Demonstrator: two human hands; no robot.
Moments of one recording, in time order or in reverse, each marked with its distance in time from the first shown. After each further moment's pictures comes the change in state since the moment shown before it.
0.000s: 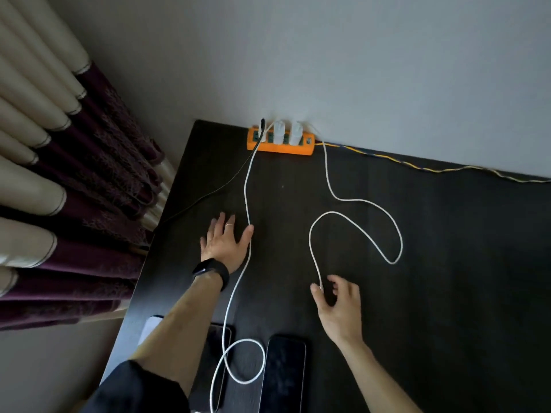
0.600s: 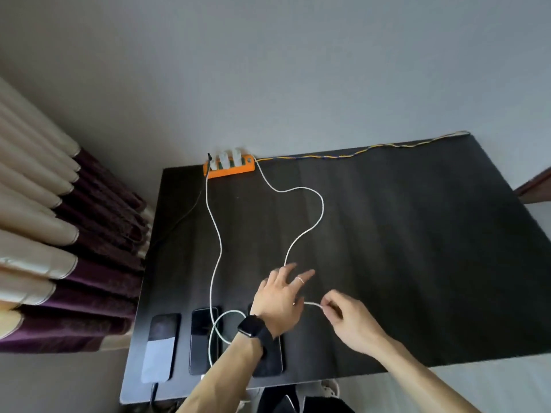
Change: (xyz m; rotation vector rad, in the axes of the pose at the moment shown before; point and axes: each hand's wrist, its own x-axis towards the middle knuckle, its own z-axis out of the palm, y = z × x) left_hand -0.253 0.098 0.035 0.314 -0.122 0.760; right_hand -0.145 0.040 -0.143 -0.060 -0.236 -0.228
